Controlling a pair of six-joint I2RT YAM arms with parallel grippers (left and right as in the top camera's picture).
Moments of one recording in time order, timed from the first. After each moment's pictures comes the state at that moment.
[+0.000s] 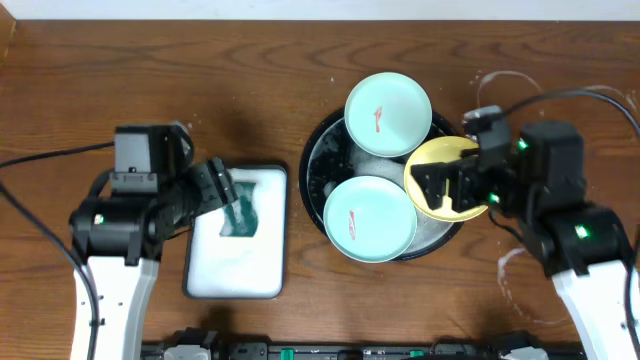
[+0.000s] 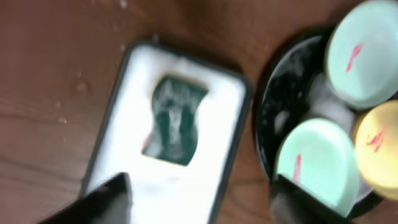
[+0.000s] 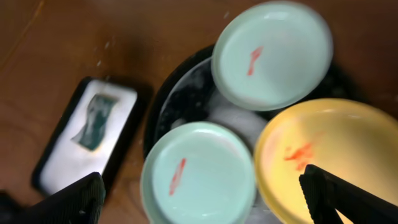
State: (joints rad) left arm -0.03 1.12 1.20 -1.15 0.11 -0.40; right arm 0.20 1.11 1.08 -0.77 -0.42 0.12
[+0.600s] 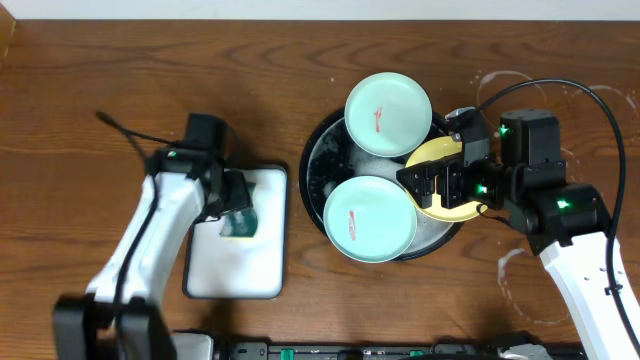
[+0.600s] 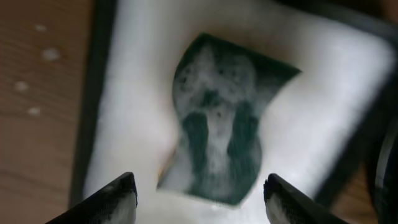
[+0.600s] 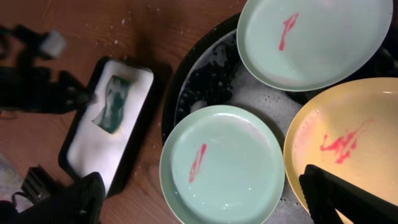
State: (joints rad) left arm -0.10 1.53 1.03 -0.95 -0.02 -0.38; right arm 0.20 1.19 1.08 -0.78 -0.51 0.12
